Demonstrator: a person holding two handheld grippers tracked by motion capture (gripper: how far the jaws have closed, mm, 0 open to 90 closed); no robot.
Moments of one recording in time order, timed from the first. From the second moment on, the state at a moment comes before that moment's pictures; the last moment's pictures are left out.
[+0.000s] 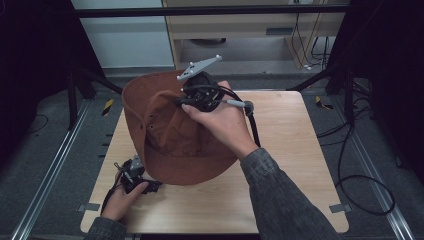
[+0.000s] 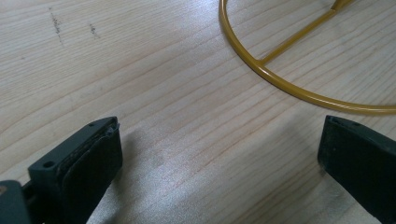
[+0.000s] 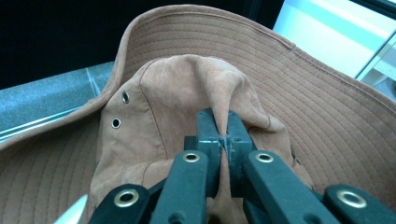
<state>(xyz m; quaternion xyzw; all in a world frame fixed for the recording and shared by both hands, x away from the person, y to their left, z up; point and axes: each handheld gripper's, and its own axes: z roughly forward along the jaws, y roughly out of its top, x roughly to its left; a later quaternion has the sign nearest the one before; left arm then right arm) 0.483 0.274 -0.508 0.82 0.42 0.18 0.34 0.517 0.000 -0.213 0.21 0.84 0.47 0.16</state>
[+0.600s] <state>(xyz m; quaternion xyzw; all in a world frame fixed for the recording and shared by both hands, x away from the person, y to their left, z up) 0.483 0.274 -0.508 0.82 0.42 0.18 0.34 0.521 0.004 -0.220 0.22 0.84 0.47 0.15</state>
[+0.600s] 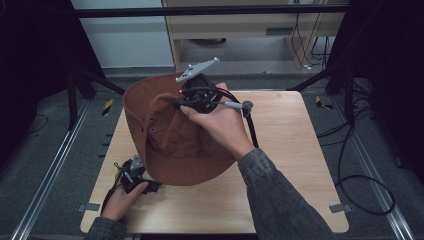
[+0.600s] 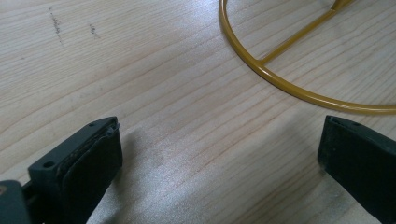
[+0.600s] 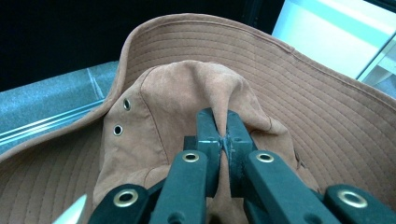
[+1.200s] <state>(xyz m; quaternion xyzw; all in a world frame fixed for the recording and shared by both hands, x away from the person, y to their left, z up) 0.483 0.274 -0.509 0.82 0.42 0.19 0.34 0.525 0.009 -0.229 0.22 0.85 0.46 0.14</state>
